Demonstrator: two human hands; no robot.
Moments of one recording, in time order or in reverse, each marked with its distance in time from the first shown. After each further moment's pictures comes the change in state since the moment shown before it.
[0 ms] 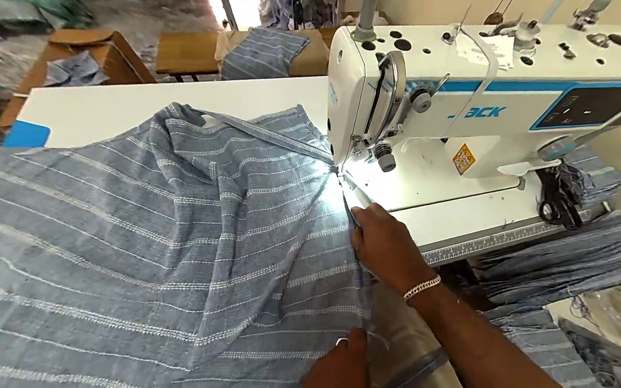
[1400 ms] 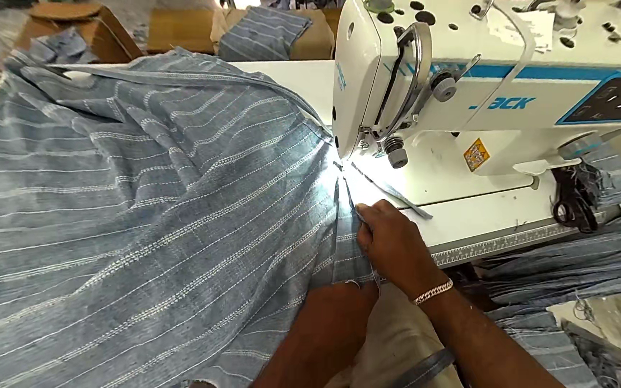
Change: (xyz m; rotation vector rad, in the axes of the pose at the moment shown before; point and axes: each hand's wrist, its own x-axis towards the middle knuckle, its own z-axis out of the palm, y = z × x) left_hand 0.066 -0.005 -0.053 0.357 -0.012 0.218; right_hand 0.006 0.011 0.008 0.026 0.045 -0.029
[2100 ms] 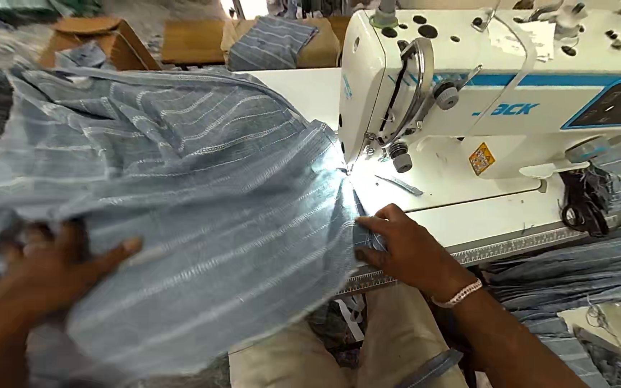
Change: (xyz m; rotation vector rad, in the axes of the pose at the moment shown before) left_hand -0.139 -0.278 -0.050 -0.150 0.666 -0.830; right_hand -0.002 0.013 -0.021 0.149 -0.236 -0.062
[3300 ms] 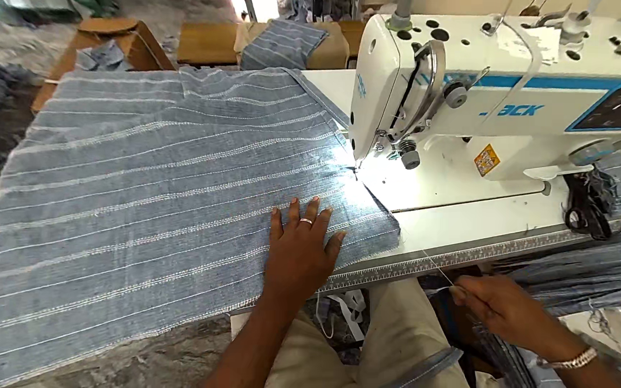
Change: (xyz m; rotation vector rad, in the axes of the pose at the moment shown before) left_hand -0.084 0.217 0.119 0.032 0.114 0.666; right_hand -0.125 0.126 -0.008 0.025 0.003 -0.153
